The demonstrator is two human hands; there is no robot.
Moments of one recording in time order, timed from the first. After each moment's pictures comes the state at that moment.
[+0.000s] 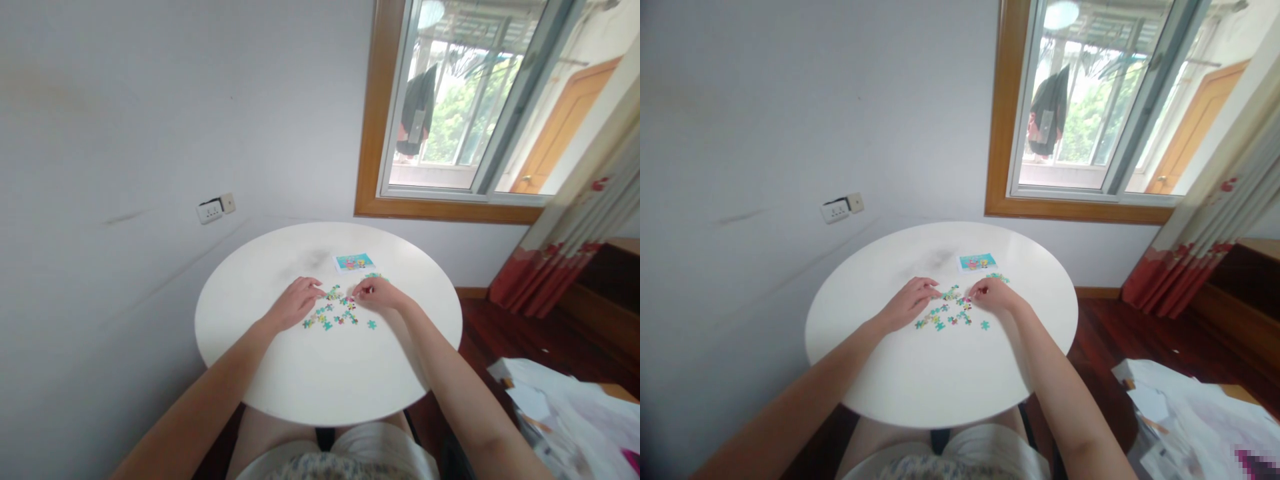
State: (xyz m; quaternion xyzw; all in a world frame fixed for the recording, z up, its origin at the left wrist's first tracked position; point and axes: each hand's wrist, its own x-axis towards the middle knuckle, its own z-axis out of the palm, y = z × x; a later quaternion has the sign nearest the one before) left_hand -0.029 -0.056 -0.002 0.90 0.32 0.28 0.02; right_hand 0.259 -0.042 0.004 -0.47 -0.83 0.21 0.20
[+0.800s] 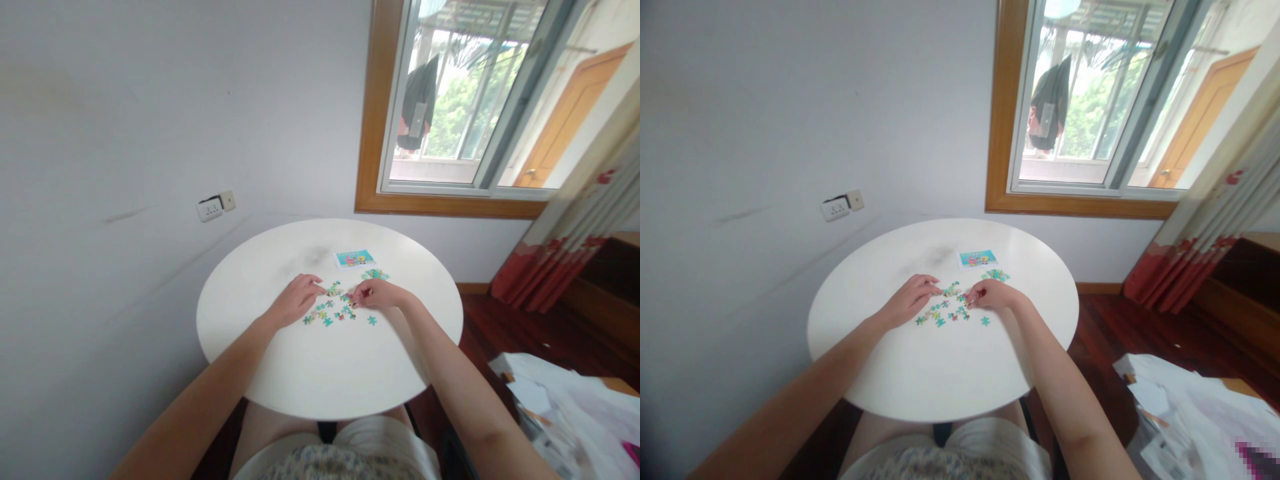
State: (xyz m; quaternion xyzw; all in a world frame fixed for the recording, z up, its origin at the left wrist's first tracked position) left_hand -0.028 -0.056 -0.002 0.91 0.32 0.27 0.02; right_hand 0.259 -0.046 0.004 -0.41 -0.81 0.38 0.18
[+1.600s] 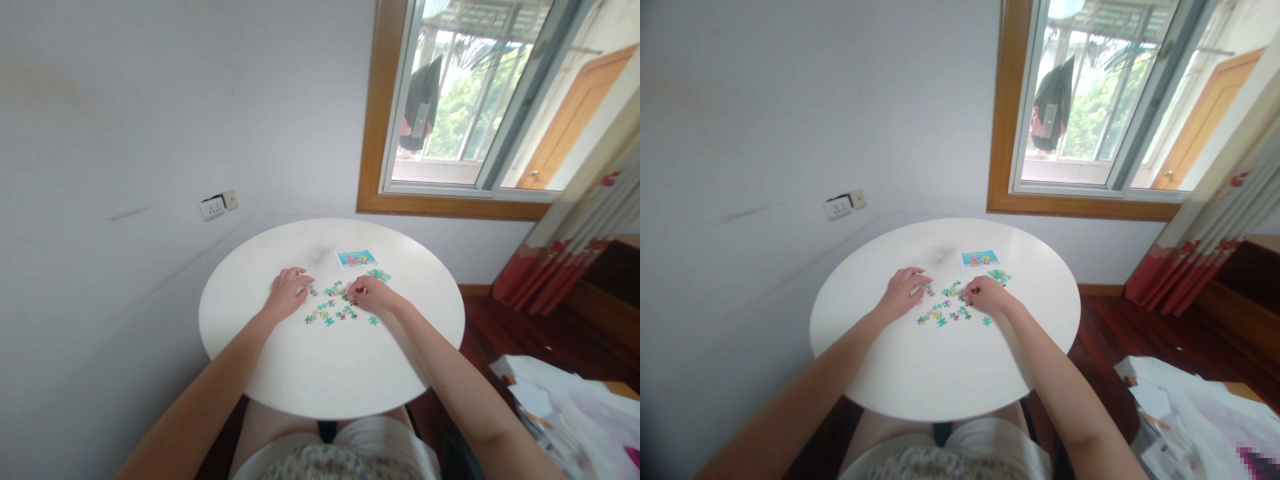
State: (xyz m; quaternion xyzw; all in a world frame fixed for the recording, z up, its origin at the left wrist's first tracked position) left_hand -0.043 -0.037 -0.020 0.82 0.50 0.28 -0.05; right_hand 0.237 -0.047 -0.001 -0.43 -0.85 0.21 0.23
